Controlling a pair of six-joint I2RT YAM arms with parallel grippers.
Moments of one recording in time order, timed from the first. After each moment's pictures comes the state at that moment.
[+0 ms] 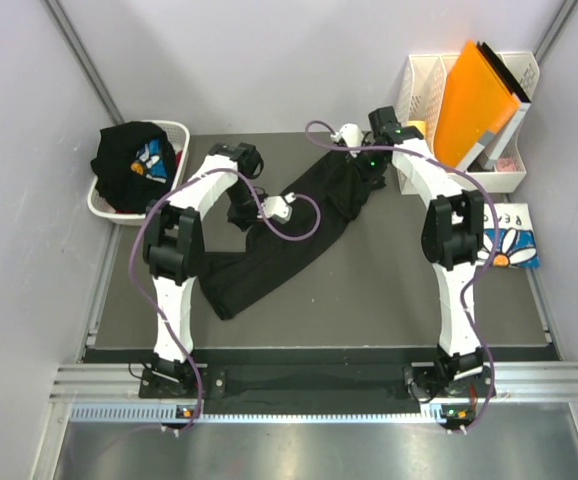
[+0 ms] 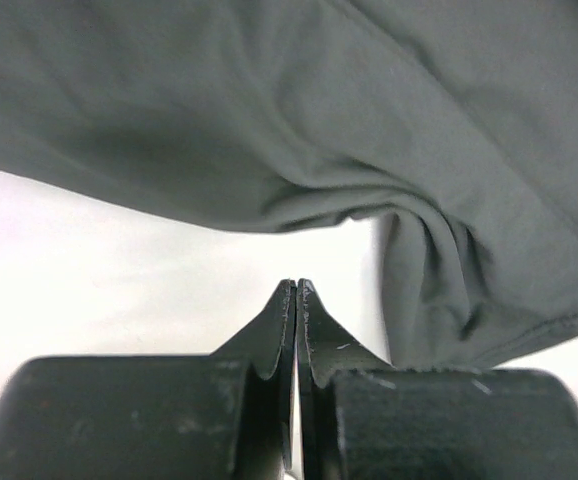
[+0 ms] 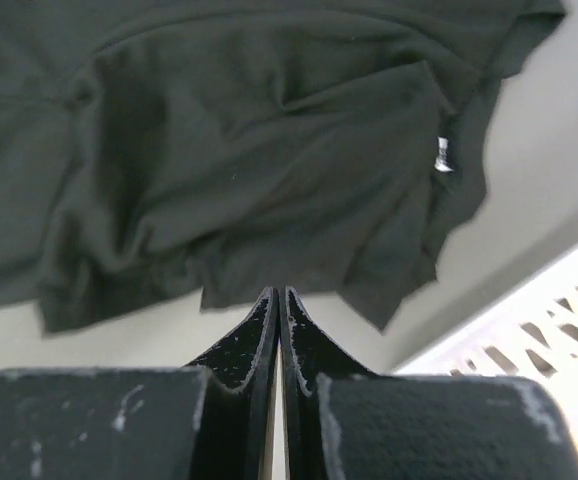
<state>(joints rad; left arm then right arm) -0.32 2.16 1.90 -1.31 0.26 1.42 0.27 2.27 2.12 -0.87 -0.25 -0.67</state>
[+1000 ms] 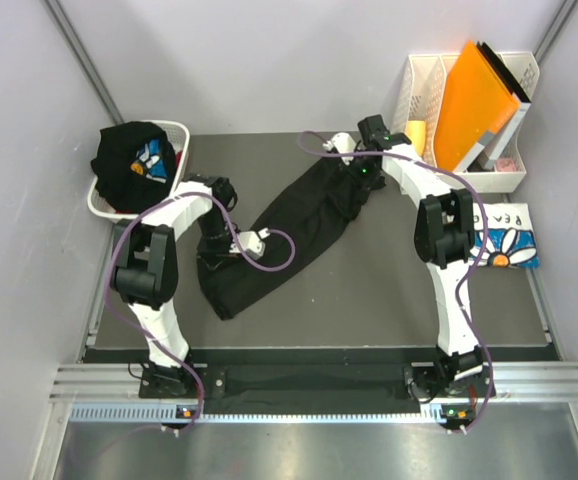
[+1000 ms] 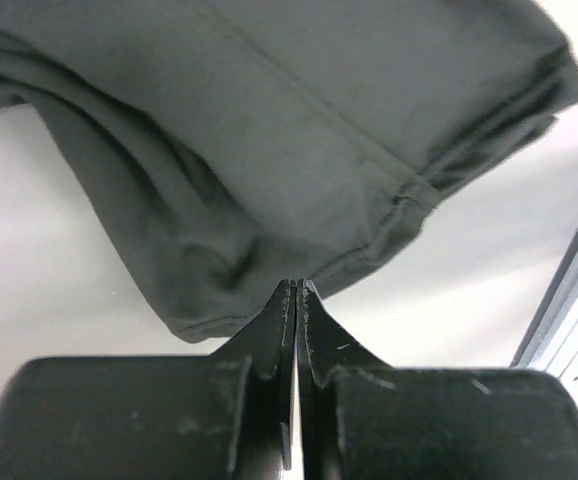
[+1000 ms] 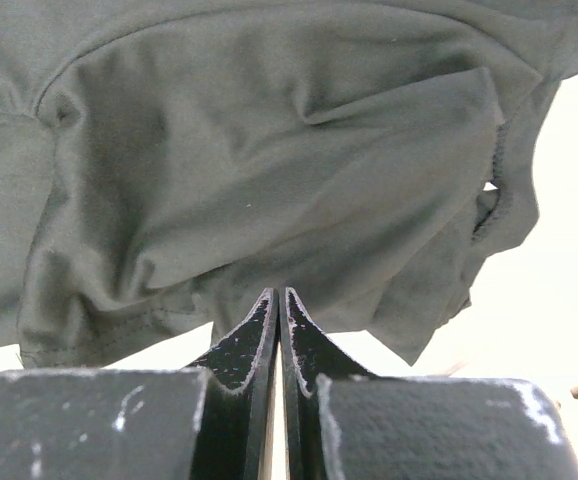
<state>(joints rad) -0.24 1.87 1.40 -1.31 0.16 1.46 0.31 2.35 2.12 -0.83 -0.19 -0.64</state>
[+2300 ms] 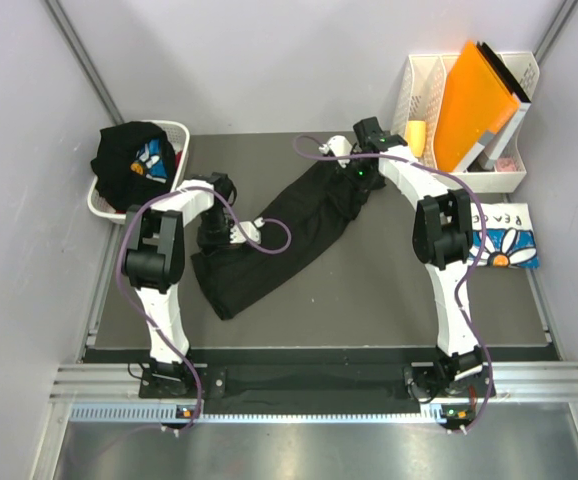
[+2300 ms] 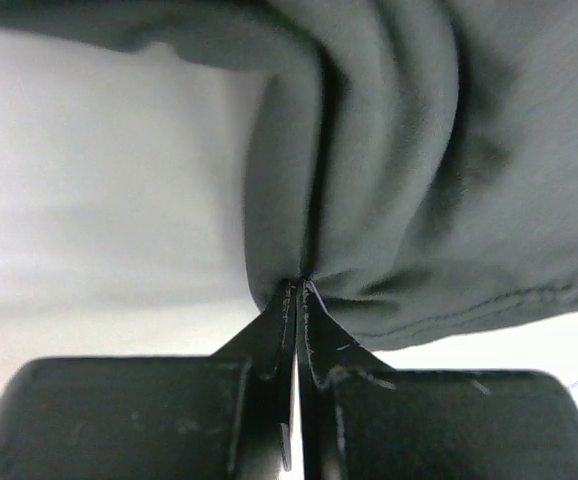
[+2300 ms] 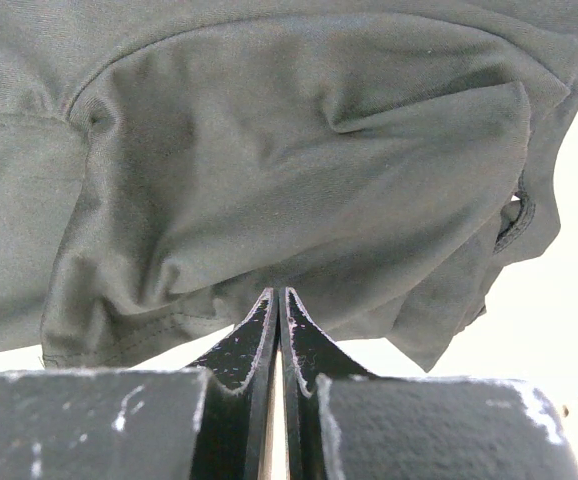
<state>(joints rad) -0.19 2.02 1.45 -1.08 0.02 1.31 0.33 2.34 2.10 -0.83 -0.17 -0.65</state>
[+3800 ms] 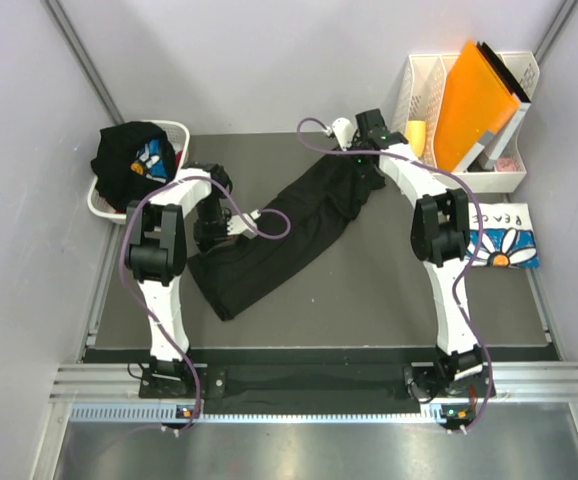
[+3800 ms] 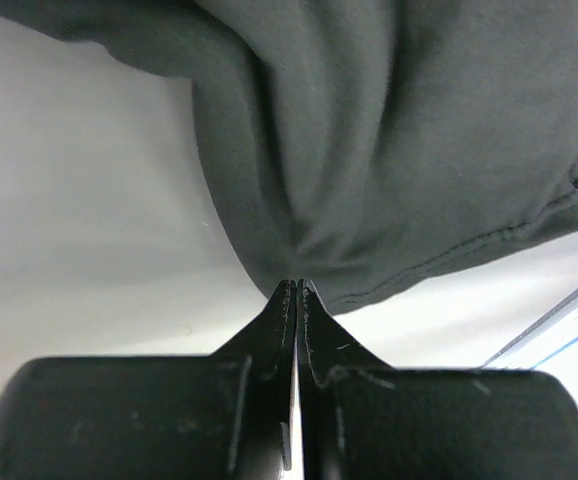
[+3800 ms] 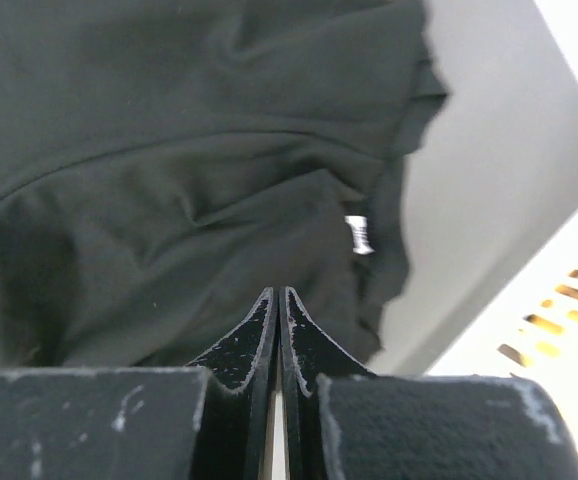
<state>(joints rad) -0.15 2.10 1.61 -1.29 0.04 1.26 0.31 2.38 2.18 -0.65 -0.11 -0.56</state>
